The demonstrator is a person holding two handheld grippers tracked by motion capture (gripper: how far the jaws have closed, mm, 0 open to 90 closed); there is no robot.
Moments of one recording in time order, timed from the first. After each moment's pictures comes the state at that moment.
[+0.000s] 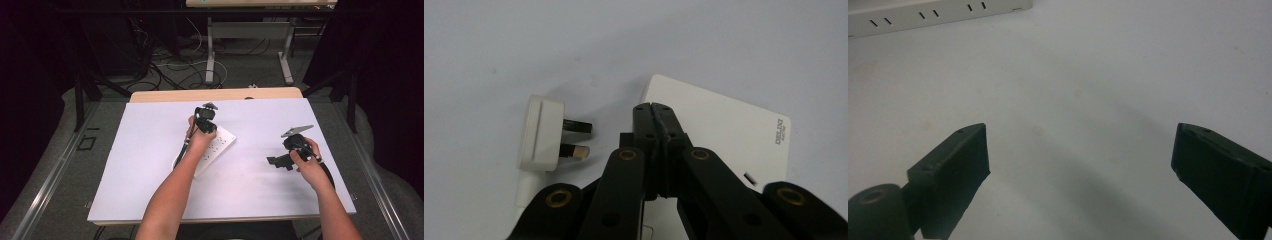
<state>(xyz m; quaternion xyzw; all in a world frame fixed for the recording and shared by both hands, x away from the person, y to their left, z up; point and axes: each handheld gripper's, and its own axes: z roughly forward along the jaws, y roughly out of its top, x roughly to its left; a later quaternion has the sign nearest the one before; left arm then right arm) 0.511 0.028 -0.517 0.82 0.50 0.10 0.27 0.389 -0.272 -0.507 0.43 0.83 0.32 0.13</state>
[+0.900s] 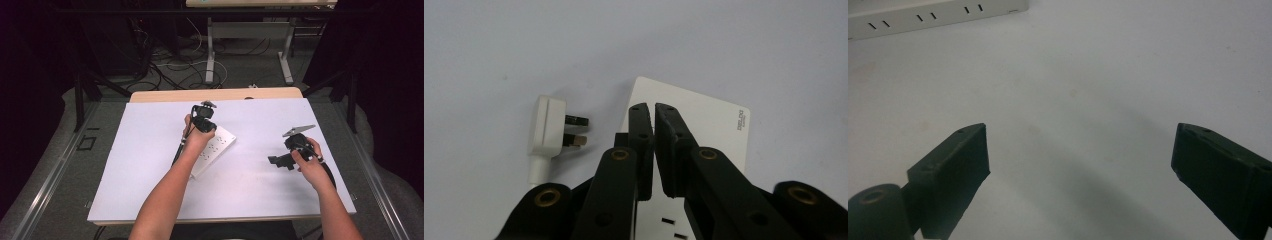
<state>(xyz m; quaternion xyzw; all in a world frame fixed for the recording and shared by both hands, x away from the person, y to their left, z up) 0.495 0.036 -0.491 0.82 0.48 0.10 0.29 0.389 -0.276 -0.506 0.43 0.83 0.32 0.14</state>
